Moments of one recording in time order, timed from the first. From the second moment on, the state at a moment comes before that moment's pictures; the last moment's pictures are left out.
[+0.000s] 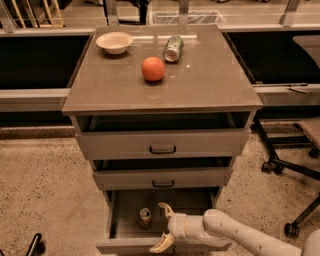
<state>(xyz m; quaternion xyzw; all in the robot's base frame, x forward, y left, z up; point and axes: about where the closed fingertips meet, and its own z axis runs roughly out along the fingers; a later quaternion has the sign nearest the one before) 0.465 0.018 0.319 -0.52 0.63 0.36 0.44</state>
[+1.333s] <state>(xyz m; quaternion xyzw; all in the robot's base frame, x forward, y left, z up) 0.527 0.029 0.278 -0.55 0.66 0.23 0.45</state>
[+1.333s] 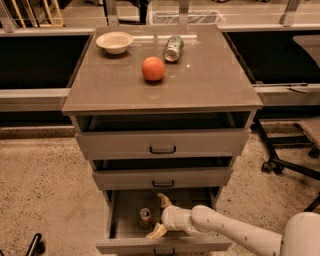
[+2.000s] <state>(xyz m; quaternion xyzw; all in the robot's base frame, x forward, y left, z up) 0.560 0.039 0.231 -0.54 0.66 0.27 0.45</state>
